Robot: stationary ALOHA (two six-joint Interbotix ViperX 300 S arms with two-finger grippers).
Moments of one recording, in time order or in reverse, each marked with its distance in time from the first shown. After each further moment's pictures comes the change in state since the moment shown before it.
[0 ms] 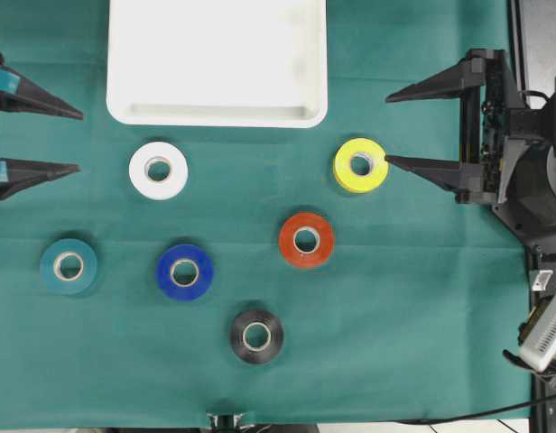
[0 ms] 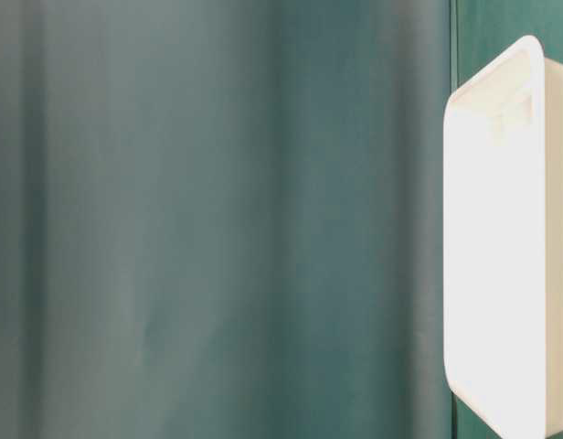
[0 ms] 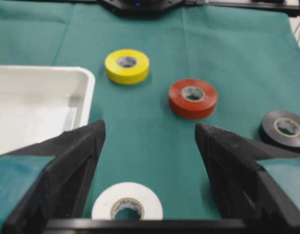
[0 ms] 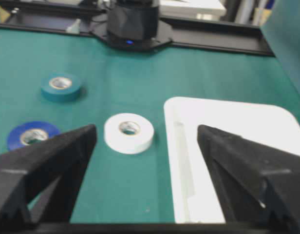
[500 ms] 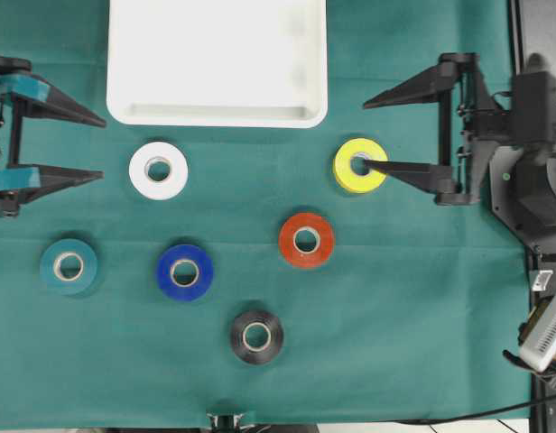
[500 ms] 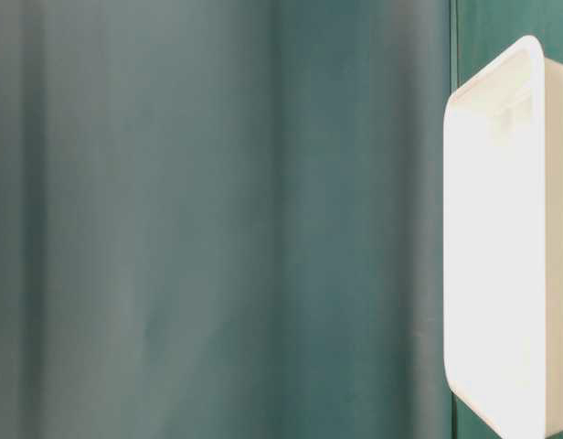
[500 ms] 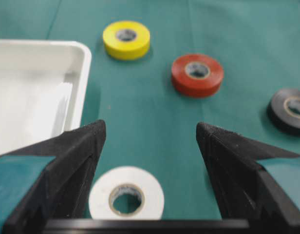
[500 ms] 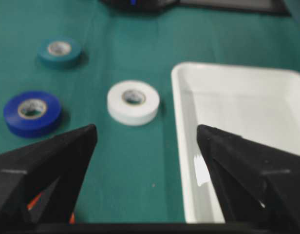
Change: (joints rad) left arm 0.000 0.138 -0.058 -0.003 0.034 0.002; right arm 0.000 0.152 -0.080 0.000 0.074 0.017
